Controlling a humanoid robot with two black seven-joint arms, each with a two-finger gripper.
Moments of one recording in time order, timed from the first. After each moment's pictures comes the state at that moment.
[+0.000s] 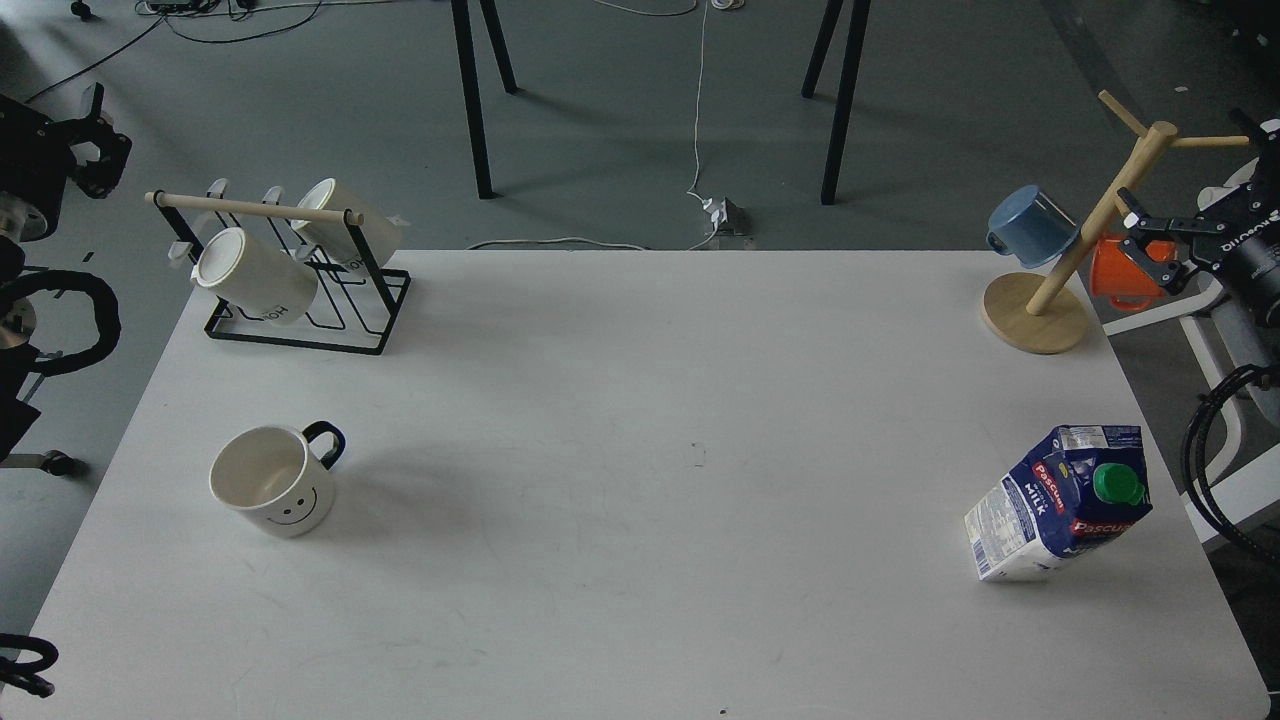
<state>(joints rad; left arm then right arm) -0.91 0.52 -0.46 -0.30 -0.08 -0.49 -0.36 0.52 -0.69 0.99 0.82 0.28 0.49 -0.04</state>
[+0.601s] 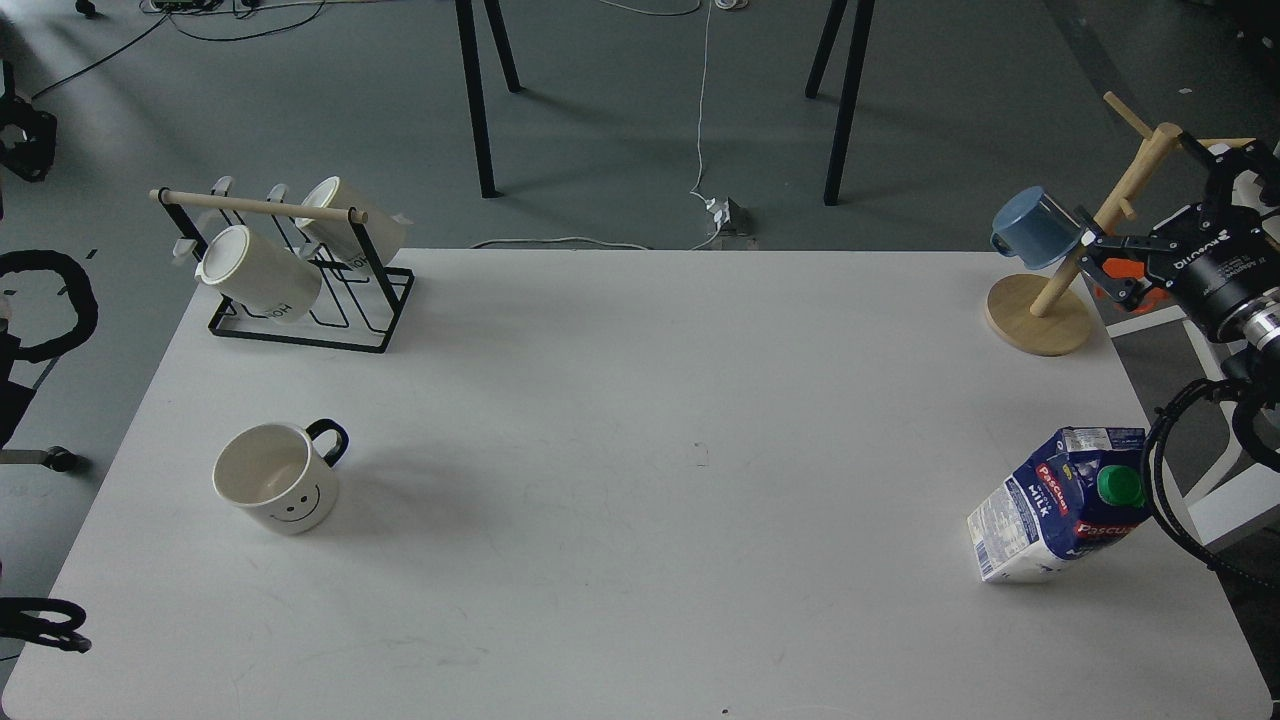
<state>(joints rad) -0.94 0.45 -0.56 -0.14 -0.07 -0.49 -0.45 0.51 -0.64 0.99 0.82 0.27 0.49 -0.04</state>
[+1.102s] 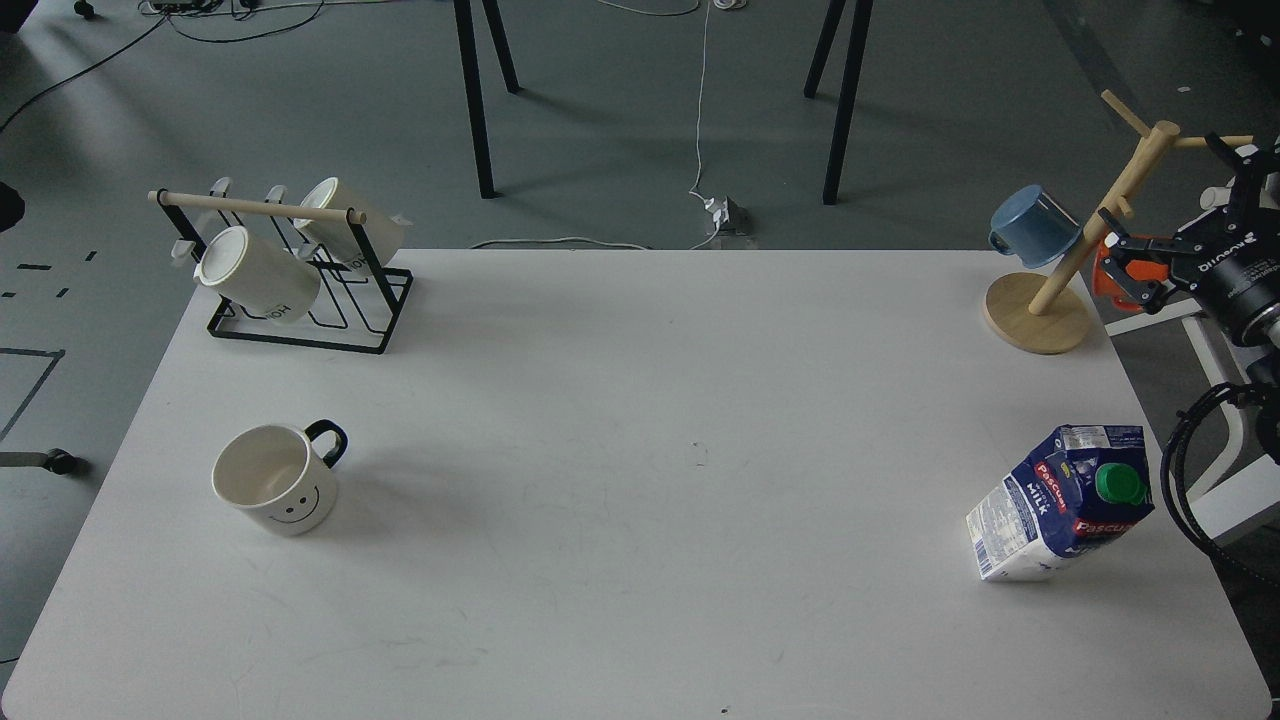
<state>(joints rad) -1.27 0.58 -0.09 -0.17 0.54 -0.49 -0.49 0.49 -0.67 1.00 0.82 0.27 0.49 -0.03</state>
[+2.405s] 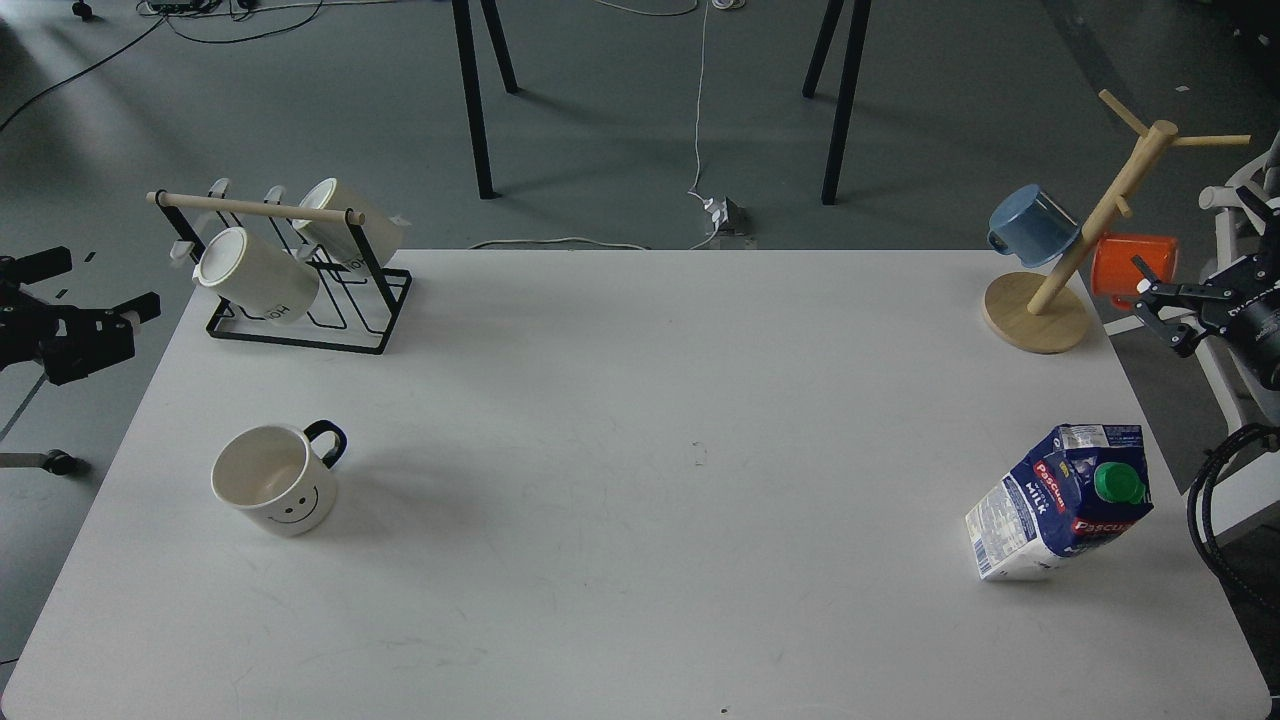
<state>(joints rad) -0.81 1.19 -0.08 -1.06 1.98 0.29 -0.49 0.44 -0.67 1.01 0.75 0.27 0.49 -0.03</state>
